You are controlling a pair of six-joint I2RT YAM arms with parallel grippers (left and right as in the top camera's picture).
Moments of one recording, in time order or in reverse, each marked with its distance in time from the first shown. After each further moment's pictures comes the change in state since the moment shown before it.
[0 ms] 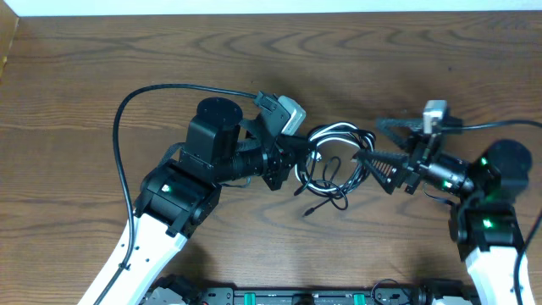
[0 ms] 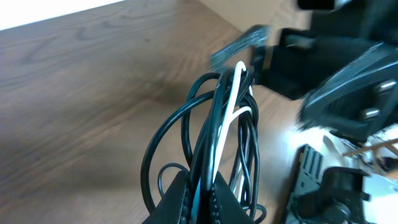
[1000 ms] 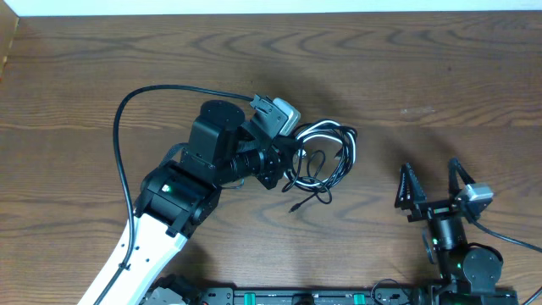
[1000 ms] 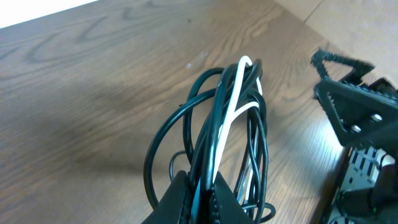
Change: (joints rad) left arm 0.000 0.000 0.000 -0.087 -0.171 0.063; right arm 0.000 -0.898 -0.599 -0.021 0.899 -0.048
